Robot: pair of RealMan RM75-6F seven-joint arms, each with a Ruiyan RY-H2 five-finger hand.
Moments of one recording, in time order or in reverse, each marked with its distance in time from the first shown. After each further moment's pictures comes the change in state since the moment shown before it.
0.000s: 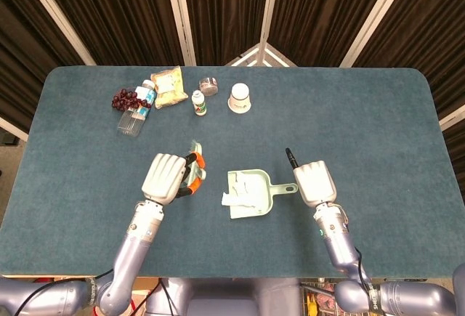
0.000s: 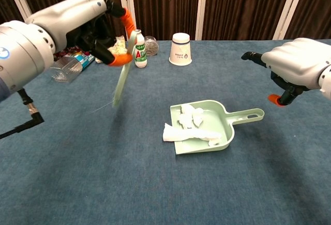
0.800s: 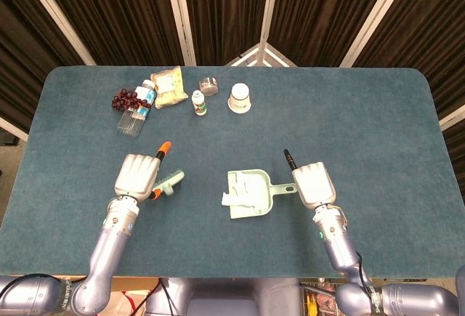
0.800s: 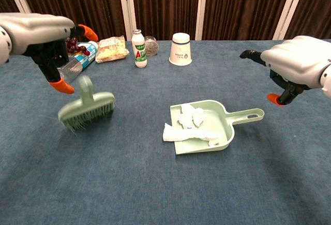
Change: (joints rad) left arm -0.092 0.227 0.021 -0.209 -0.460 0.107 0.391; right arm -0.004 0.011 -0.004 -0.043 -0.012 0.015 -0.010
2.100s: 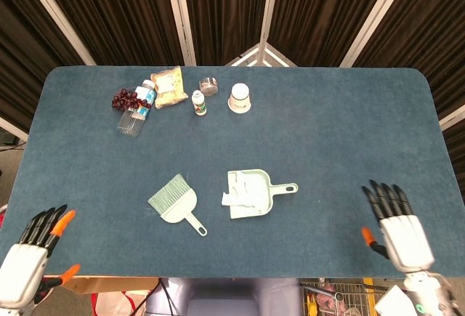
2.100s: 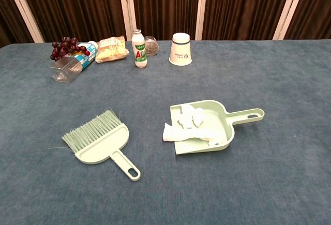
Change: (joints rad) left arm 0.723 0.316 0.607 0.314 1.125 0.400 -0.928; right arm -0.484 0.339 -0.306 0.065 -0.628 0.386 0.817
